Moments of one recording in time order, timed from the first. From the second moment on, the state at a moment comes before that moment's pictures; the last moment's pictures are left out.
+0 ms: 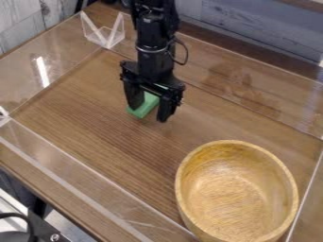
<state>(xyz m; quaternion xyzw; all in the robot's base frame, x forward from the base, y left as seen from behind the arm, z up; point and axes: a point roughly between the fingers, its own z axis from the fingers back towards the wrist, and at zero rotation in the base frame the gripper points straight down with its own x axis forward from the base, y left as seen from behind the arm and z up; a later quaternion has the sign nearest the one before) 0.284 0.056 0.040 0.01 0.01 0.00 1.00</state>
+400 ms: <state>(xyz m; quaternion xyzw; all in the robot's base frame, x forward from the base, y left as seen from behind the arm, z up) 0.281 0.052 0.044 0.01 0.01 0.00 1.00</state>
